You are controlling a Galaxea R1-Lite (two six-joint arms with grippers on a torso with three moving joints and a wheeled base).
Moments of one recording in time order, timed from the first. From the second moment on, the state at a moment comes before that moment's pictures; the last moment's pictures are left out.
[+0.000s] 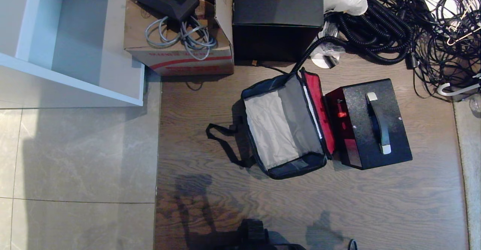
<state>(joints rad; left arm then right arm) 0.00 0.00 0.00 0.00 0.00 -0.01 0.00 0.00 0.00 -0.12 0.01 -0.03</state>
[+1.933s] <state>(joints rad) 0.00 0.00 0.00 0.00 0.01 -0.01 0.00 0.05 -0.24 0.07 0.00 0.01</state>
